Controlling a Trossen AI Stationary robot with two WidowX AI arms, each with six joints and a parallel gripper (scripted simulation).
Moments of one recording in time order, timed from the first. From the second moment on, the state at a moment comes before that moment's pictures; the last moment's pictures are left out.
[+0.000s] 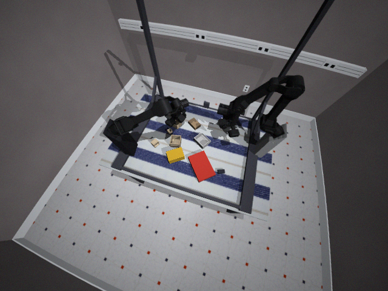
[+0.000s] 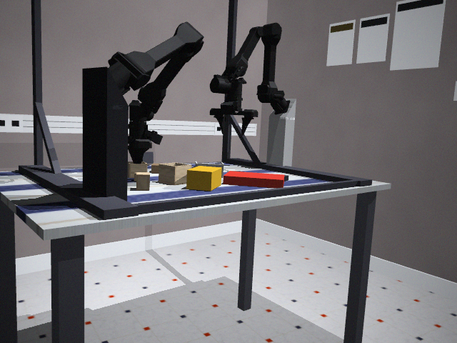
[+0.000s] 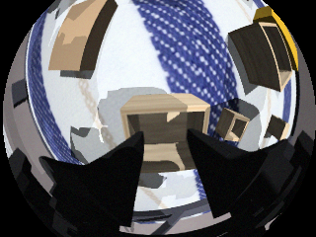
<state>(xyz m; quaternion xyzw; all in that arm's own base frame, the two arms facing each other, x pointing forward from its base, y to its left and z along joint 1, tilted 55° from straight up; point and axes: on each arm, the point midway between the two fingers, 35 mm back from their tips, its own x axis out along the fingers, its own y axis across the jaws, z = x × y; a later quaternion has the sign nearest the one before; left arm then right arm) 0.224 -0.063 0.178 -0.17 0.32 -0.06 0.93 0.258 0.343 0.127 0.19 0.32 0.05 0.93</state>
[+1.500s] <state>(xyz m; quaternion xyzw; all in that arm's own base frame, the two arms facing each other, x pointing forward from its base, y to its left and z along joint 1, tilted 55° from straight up) 0.224 -0.063 0.178 -0.17 0.32 -0.06 0.93 0.241 0.239 0.189 0.19 0.33 0.04 0.92</state>
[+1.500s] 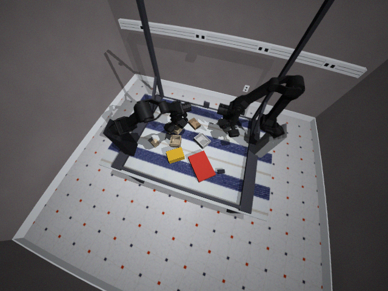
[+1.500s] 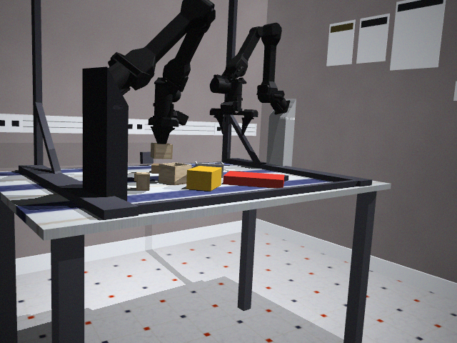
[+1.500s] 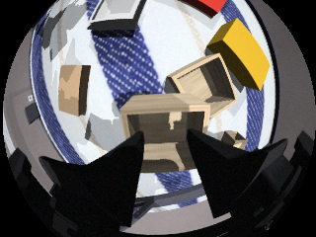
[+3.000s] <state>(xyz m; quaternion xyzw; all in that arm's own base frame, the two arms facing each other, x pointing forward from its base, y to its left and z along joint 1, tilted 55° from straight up) 0.288 -0.053 0.199 -0.18 0.14 -0.07 0.97 0.238 0.167 0.200 0.19 0.32 0.05 0.93</state>
